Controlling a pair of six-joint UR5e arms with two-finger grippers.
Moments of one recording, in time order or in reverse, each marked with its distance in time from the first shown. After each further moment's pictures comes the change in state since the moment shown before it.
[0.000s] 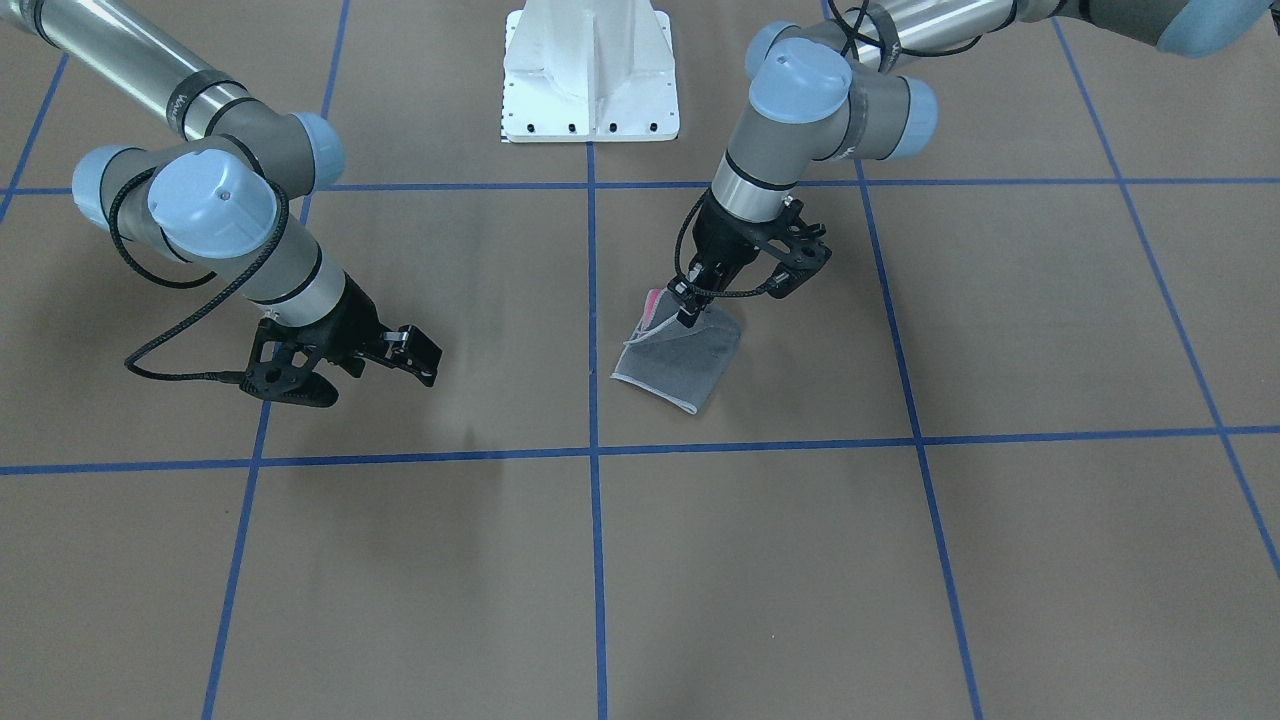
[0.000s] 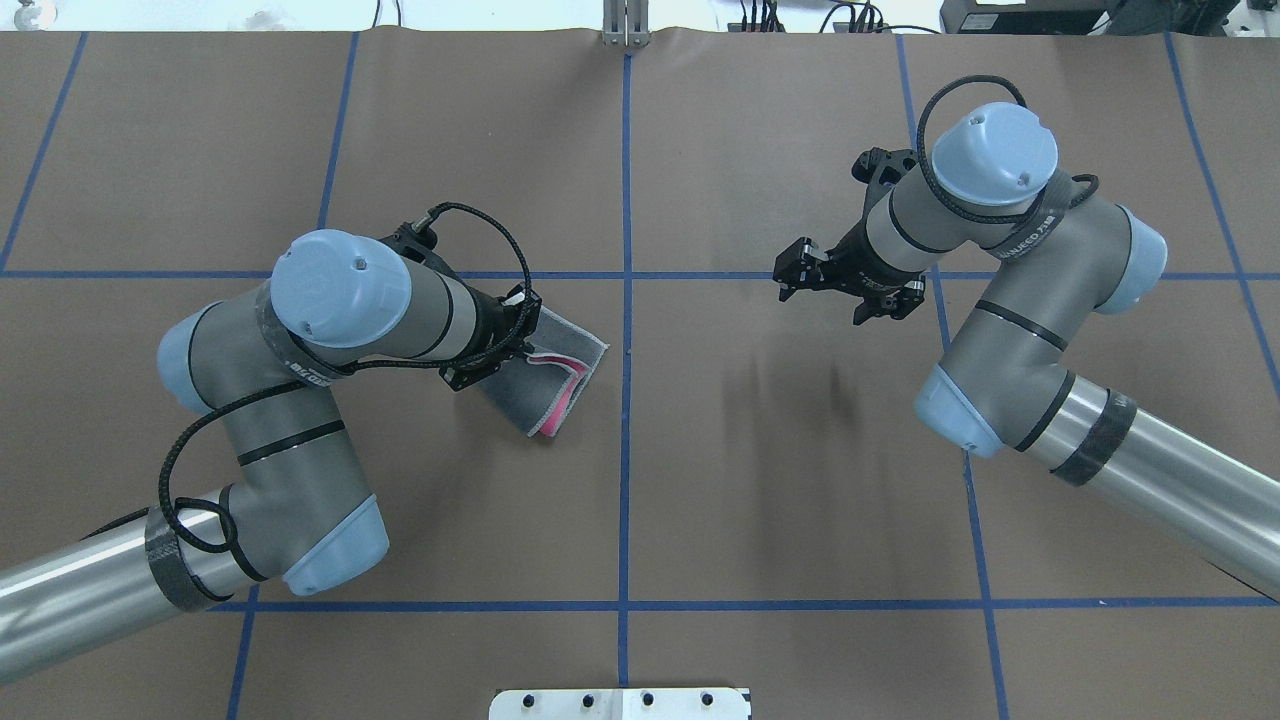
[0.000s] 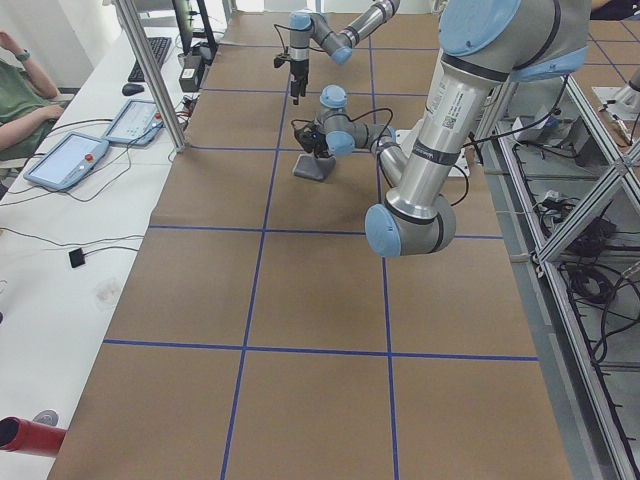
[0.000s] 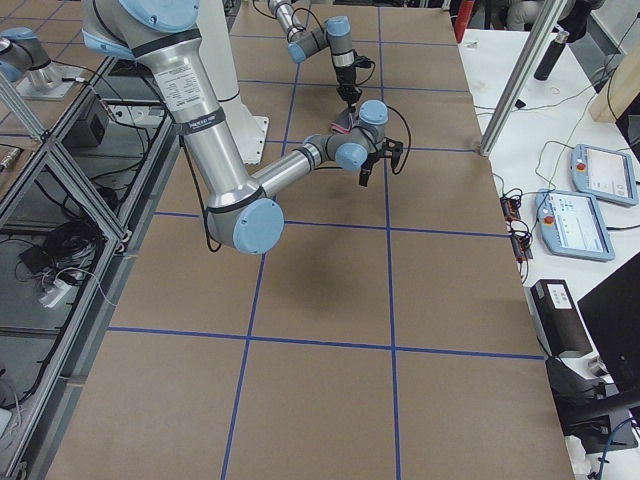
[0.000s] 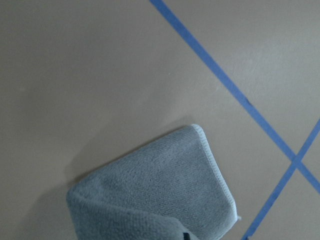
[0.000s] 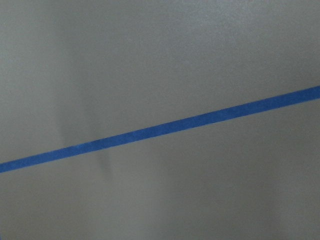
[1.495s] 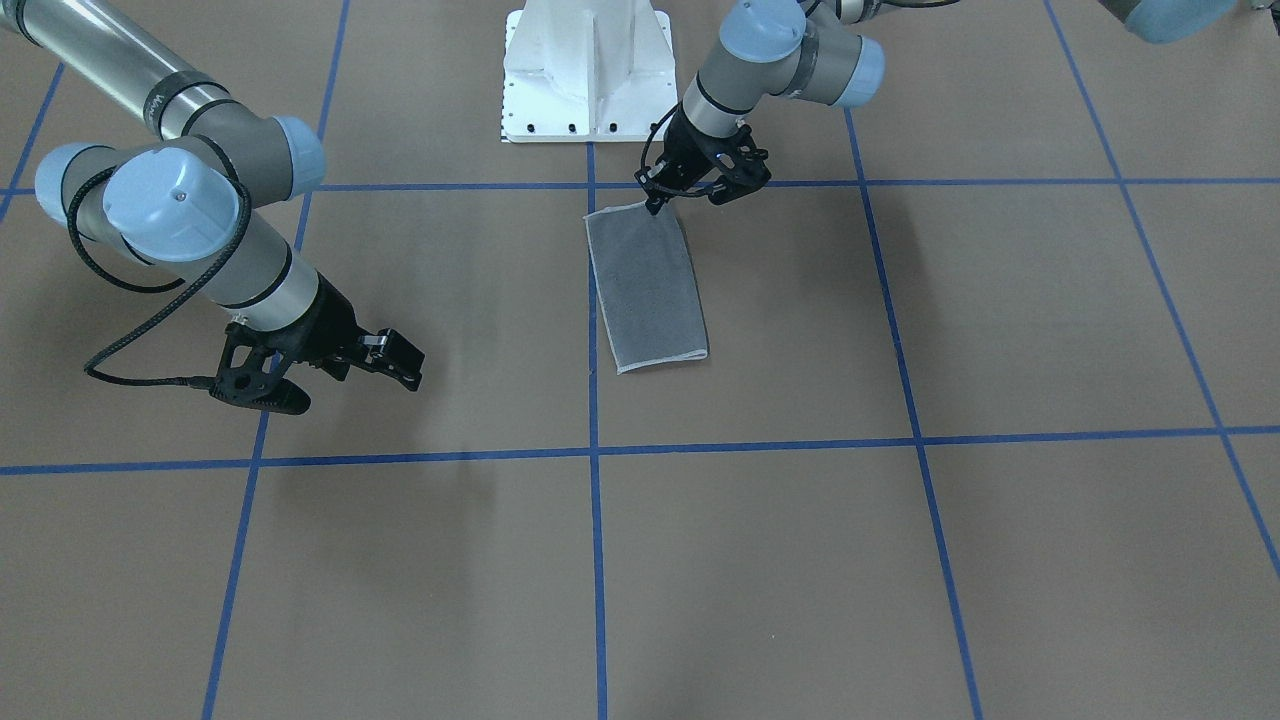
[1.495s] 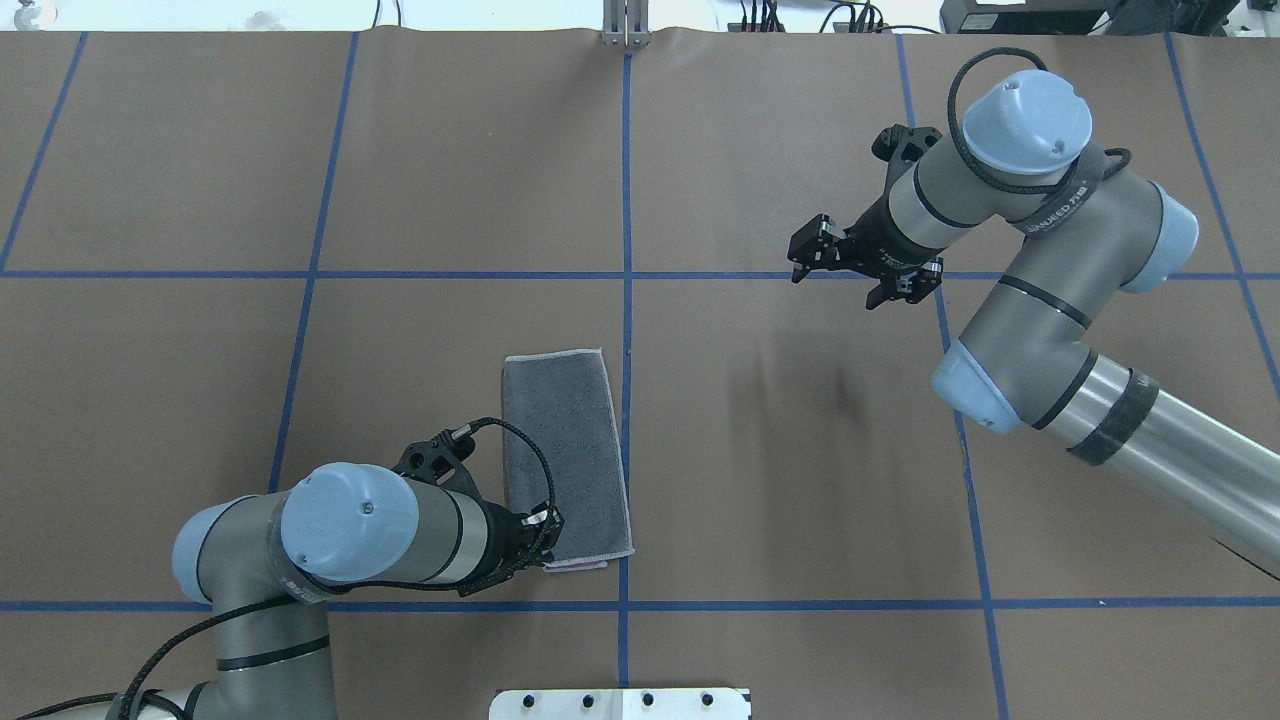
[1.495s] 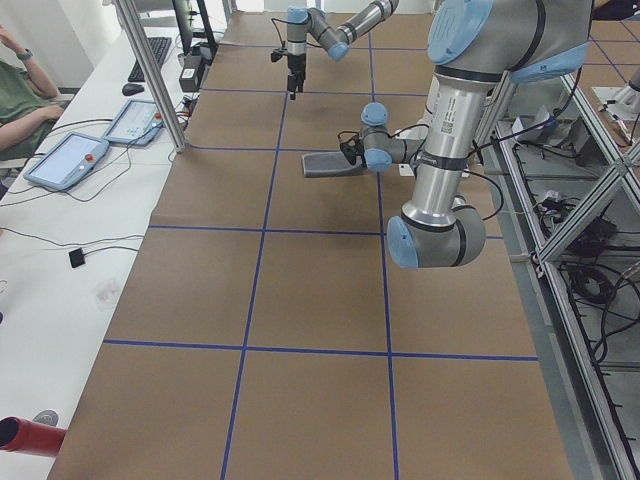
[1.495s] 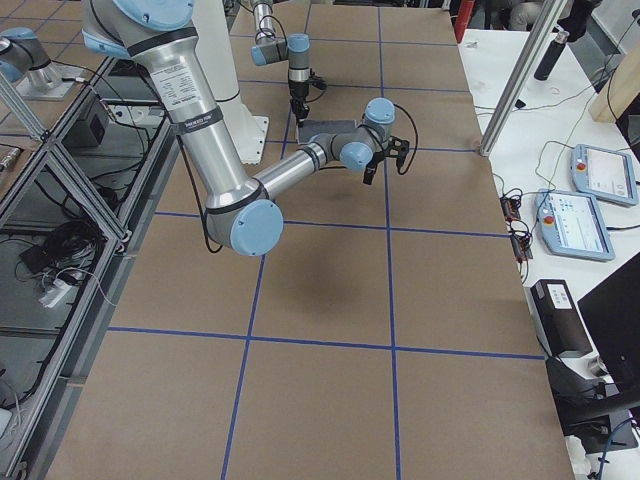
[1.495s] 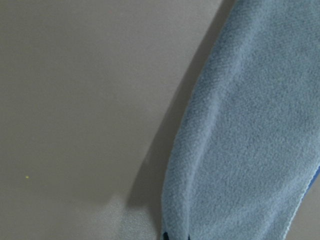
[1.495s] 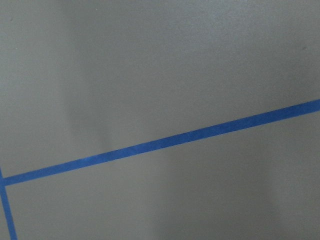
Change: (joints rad) left arm 0.290 0.152 -0.104 -0.098 0.016 0.003; right arm 0.045 -0.006 0.009 -0.001 0.053 -0.001
